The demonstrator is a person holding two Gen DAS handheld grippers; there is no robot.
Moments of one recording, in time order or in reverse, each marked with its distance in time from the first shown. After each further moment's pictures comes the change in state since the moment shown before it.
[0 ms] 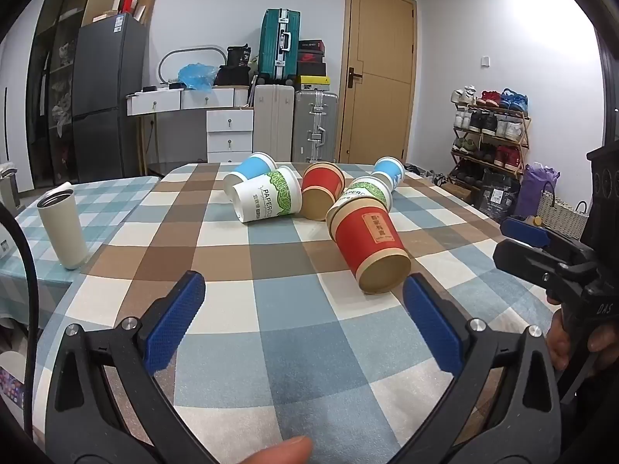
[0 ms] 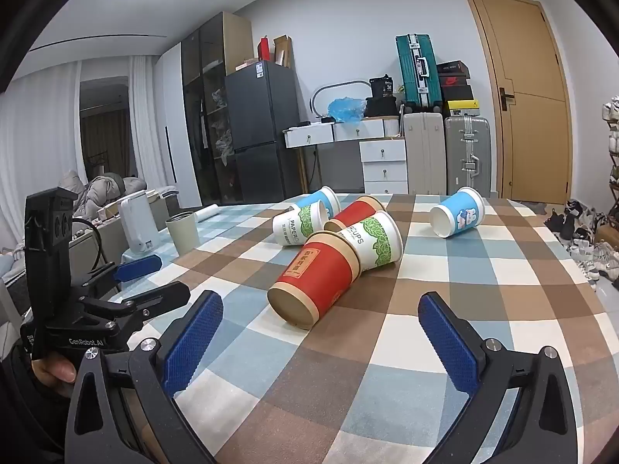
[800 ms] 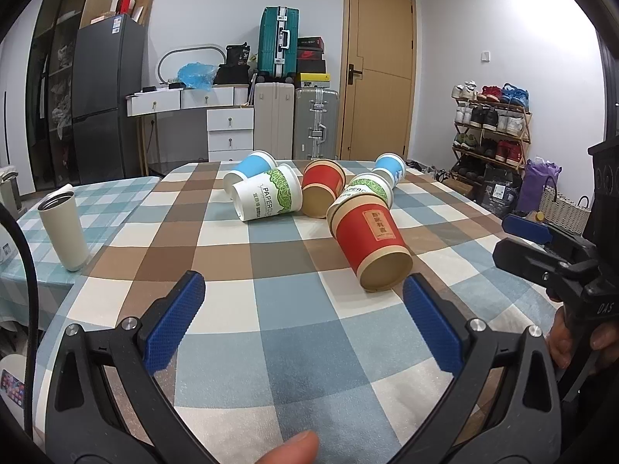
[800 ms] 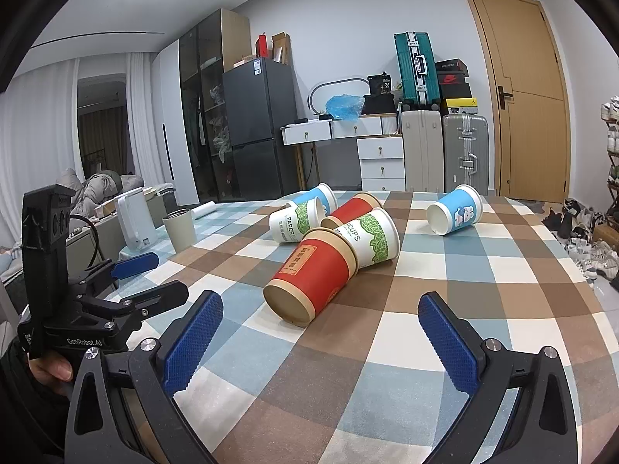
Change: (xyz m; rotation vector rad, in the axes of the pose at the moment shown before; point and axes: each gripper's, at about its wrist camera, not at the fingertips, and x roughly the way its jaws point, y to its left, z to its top) left arm 0.002 -0.001 0.003 0.004 0.014 -0.001; right arm 0.003 -0.002 -0.001 -0.002 0.011 -0.006
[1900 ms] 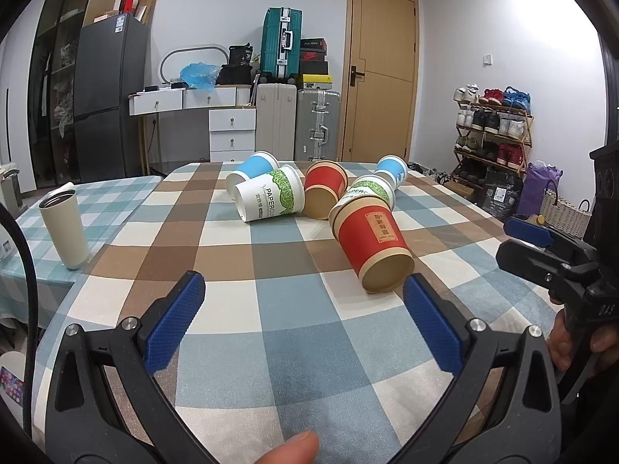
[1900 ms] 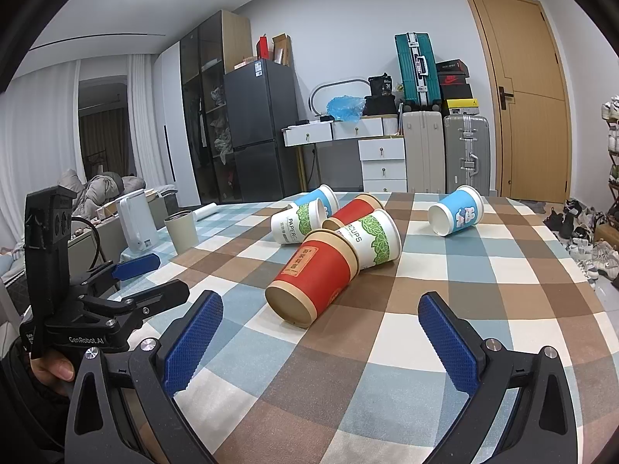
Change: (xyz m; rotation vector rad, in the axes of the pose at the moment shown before) left arm 0.000 0.002 0.000 -0.002 -0.003 0.003; right arm -0.001 0.003 0.000 0.001 -0.008 0.003
